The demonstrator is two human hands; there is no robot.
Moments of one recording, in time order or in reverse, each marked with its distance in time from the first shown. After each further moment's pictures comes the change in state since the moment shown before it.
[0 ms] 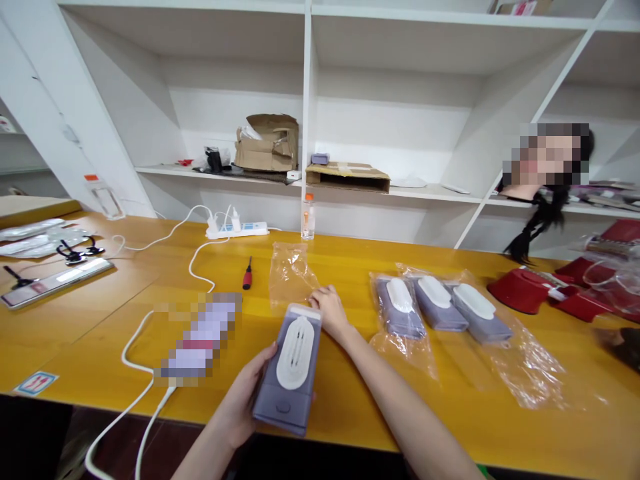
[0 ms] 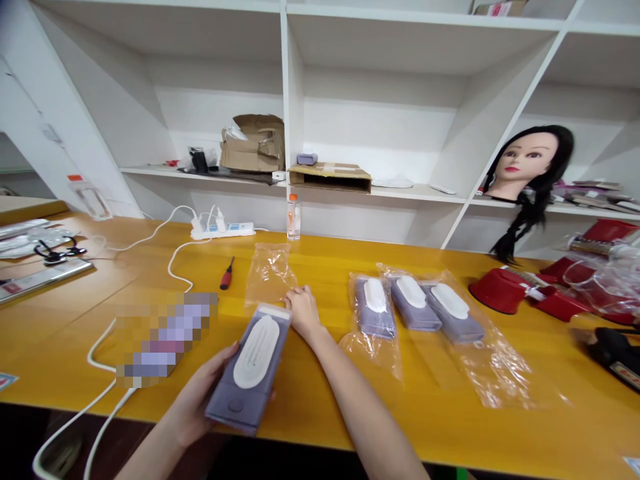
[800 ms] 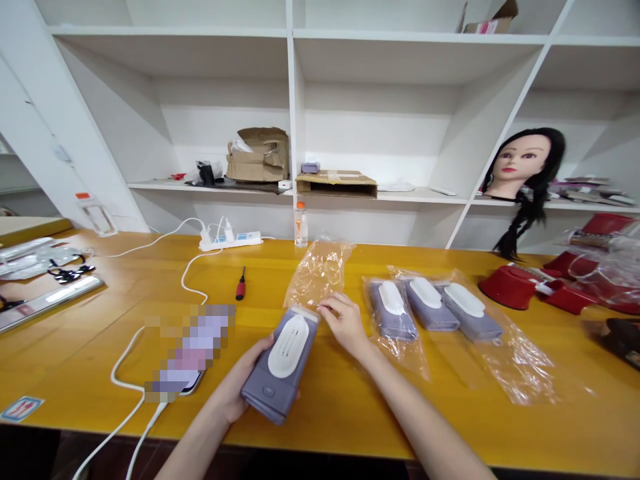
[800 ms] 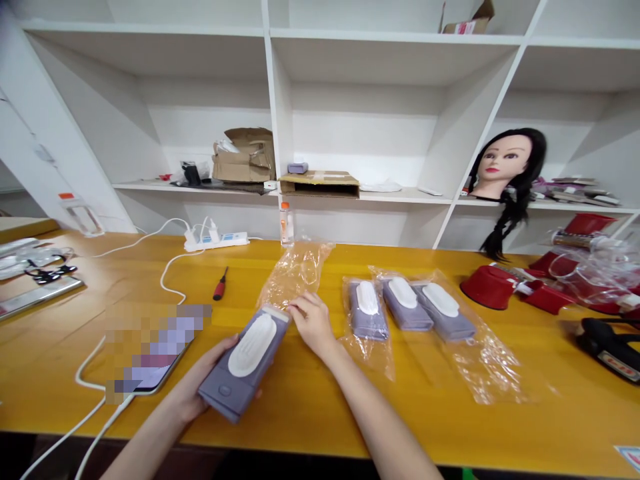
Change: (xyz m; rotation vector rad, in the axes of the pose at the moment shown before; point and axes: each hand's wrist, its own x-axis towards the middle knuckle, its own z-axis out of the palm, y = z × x) left_hand 0.019 0.020 0.004 0.183 -0.004 0.069; right_hand -0.040 0.006 -0.046 0.412 0.345 -0.175
